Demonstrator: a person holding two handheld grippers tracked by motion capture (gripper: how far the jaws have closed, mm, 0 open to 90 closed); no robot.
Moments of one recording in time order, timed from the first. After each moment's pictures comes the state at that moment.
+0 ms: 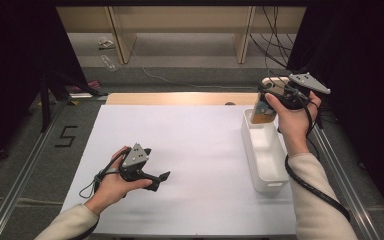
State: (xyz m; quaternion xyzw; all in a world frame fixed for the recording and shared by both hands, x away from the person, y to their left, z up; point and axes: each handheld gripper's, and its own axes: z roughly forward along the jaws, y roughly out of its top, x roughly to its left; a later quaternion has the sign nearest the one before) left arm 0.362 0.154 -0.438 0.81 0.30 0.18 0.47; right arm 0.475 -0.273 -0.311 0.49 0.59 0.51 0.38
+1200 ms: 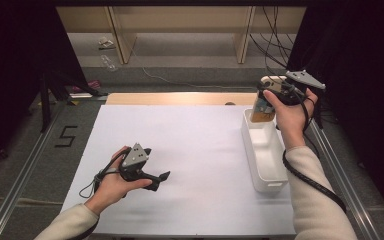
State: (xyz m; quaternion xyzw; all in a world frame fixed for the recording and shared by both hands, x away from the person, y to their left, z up) left arm 0.363 0.154 -0.438 0.81 0.30 0.18 0.47; right arm 0.495 -0.275 -0.317 0.51 0.60 0.49 0.37
